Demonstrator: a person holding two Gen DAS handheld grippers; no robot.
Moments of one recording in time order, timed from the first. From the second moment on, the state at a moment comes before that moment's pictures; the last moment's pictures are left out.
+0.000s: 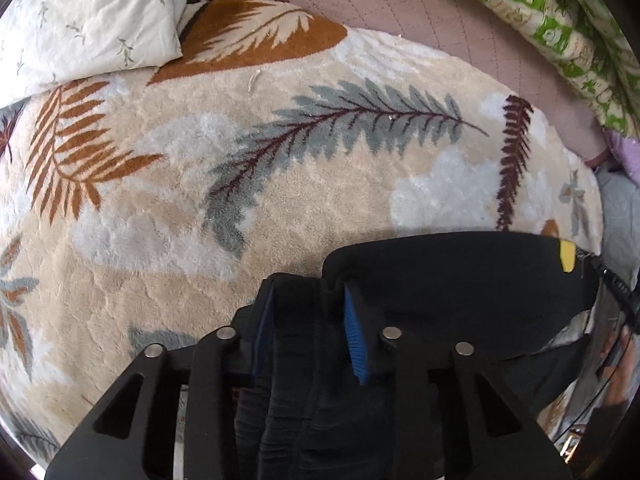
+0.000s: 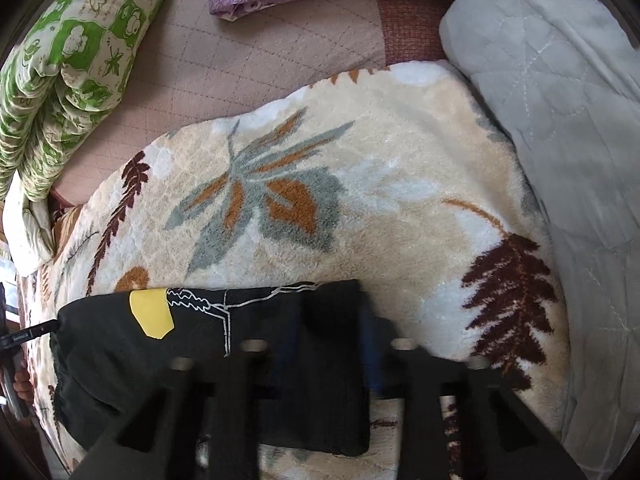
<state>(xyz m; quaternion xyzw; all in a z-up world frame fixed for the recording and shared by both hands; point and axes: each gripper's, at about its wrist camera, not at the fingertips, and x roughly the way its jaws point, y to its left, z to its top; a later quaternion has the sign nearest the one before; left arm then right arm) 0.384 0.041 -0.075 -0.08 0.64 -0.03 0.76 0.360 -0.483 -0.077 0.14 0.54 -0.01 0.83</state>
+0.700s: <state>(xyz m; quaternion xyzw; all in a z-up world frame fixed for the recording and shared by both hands) 0.284 0.039 0.011 -0.04 0.52 0.03 0.85 0.266 -0.455 0.014 0.06 0.42 0.01 0.91</state>
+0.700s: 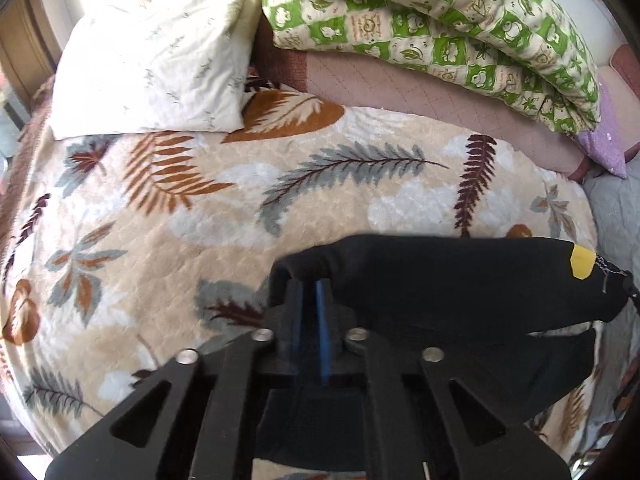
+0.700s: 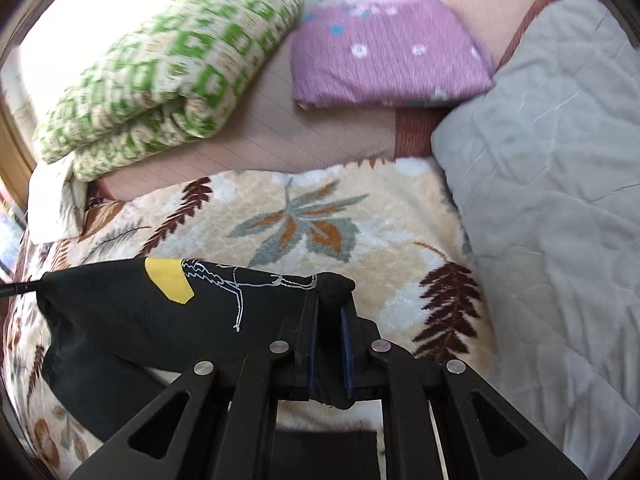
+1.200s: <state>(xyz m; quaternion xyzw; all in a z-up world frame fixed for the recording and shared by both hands) 0.316 0.068 -0.019 -0.12 0.60 -0.03 0.79 0.208 -0.445 0.000 0.05 0.42 0.02 0.91</state>
